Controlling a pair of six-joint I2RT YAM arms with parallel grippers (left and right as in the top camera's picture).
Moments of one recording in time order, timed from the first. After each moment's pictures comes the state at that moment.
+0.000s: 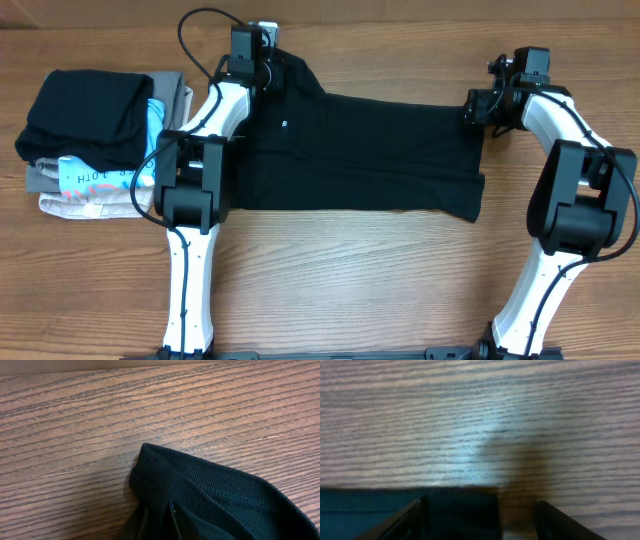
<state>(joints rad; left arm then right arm) -0.16 2.57 2.00 -0.17 0.12 -0.06 -0.17 2.24 1.62 -0.51 -0.14 -0.04</state>
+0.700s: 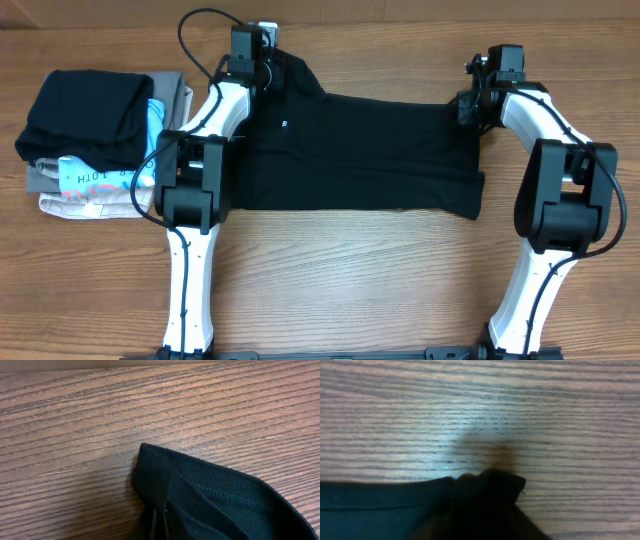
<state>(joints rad) -0.16 2.57 2.00 -0.17 0.13 -0.07 -0.09 2.25 1.62 -0.49 -0.02 -0.10</state>
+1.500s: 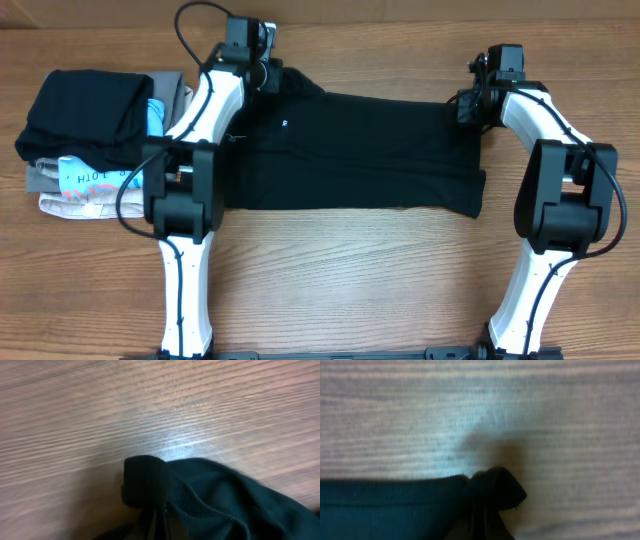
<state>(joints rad) -0.16 2.41 2.01 -0.52 0.10 -0.02 -0.09 2.24 1.63 -0.52 -0.03 -0.02</state>
